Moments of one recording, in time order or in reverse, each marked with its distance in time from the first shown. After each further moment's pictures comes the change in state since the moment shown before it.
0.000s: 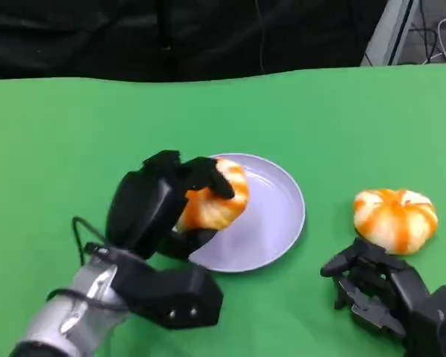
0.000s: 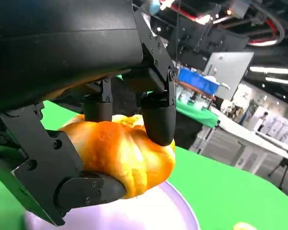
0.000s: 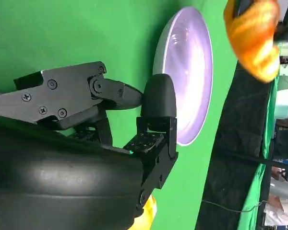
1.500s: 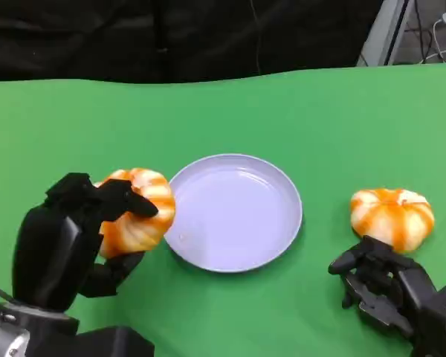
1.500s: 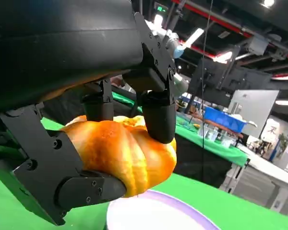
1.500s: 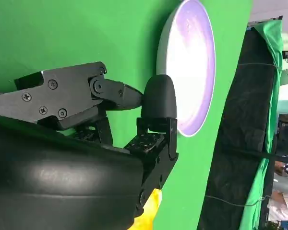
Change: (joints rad) left arm 0.403 0.174 0.191 -0.471 0.004 0.051 0.057; right arm -0.016 -0.017 -0.022 0.022 0.016 0.010 0.028
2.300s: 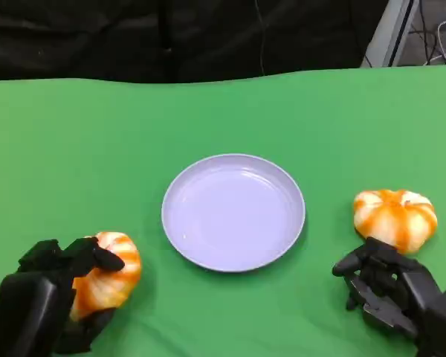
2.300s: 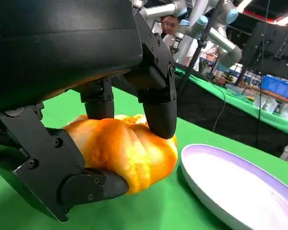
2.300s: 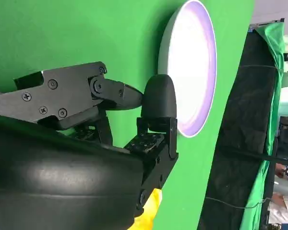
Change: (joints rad) left arm 0.117 0.010 -0.001 0.171 -0.022 -0.004 0.072; right arm 0.008 -0.012 -0.007 -0.006 0.005 0.004 0.017
